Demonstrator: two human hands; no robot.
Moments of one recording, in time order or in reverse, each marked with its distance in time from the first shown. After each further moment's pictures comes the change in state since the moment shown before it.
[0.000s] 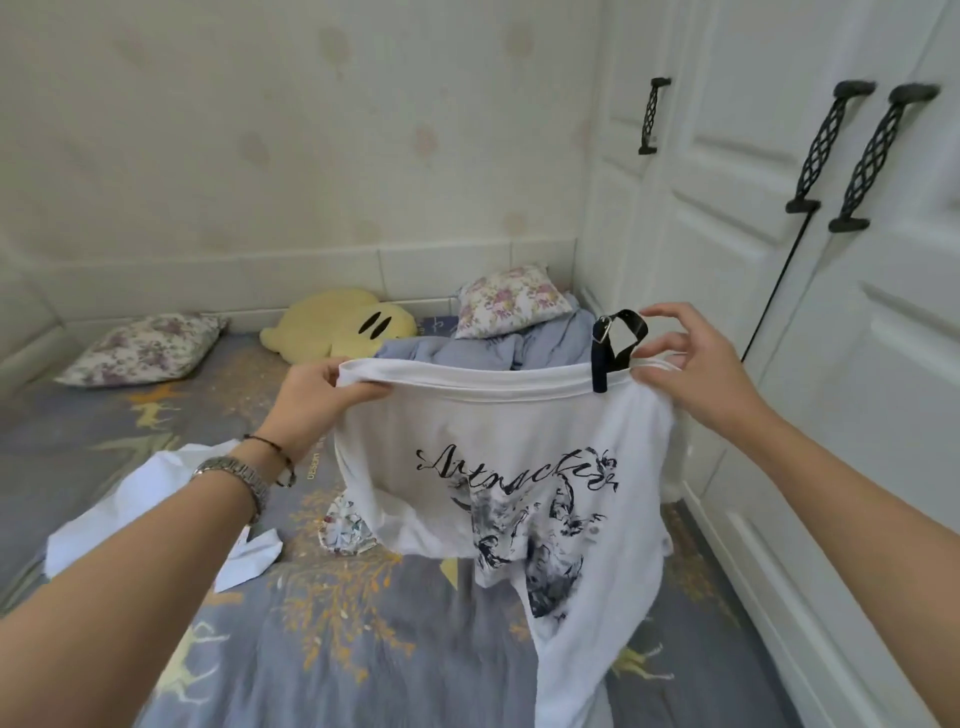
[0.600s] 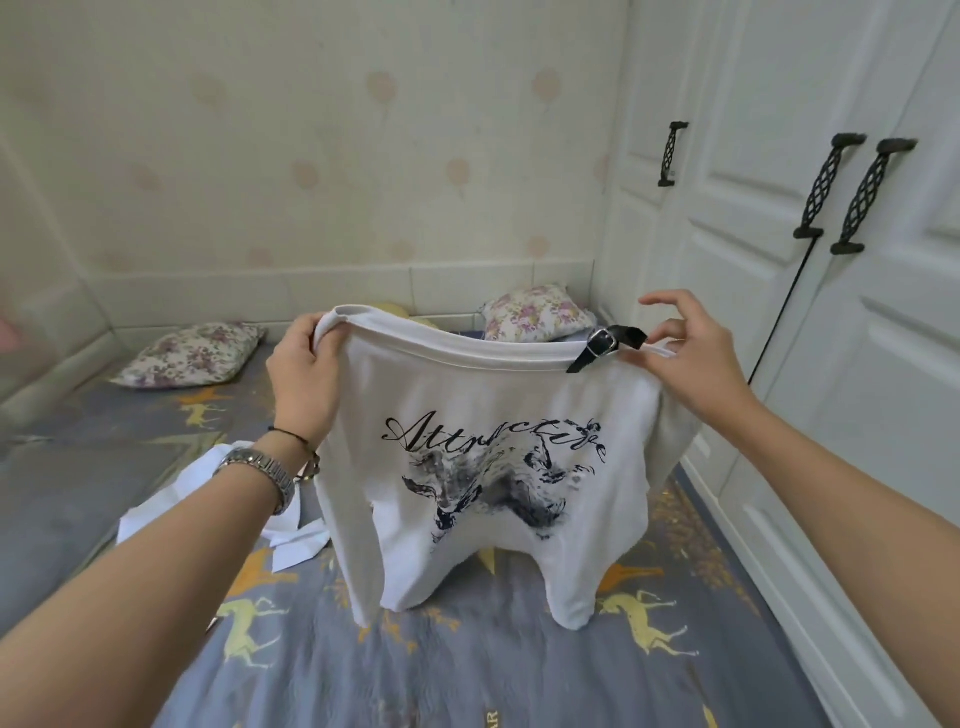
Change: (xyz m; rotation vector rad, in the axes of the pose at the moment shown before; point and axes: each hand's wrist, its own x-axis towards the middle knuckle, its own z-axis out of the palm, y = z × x) left_hand -0.054 0.015 -0.091 -0.015 0.503 0.221; right_hand -0.046 -0.091 0.045 -0.071 0.152 -0.142
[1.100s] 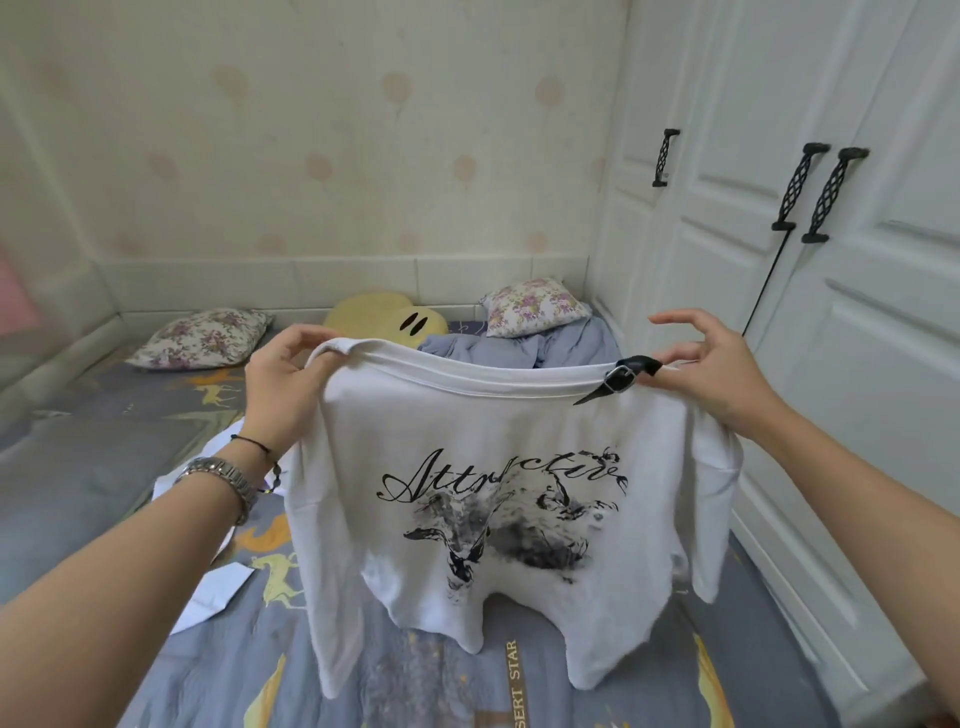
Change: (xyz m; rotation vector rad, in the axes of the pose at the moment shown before) left_hand -0.045 -0.018 -0.128 -0.067 -0.156 0.050; right_hand -0.098 -0.068 -0.010 0.177 -0.159 0.119
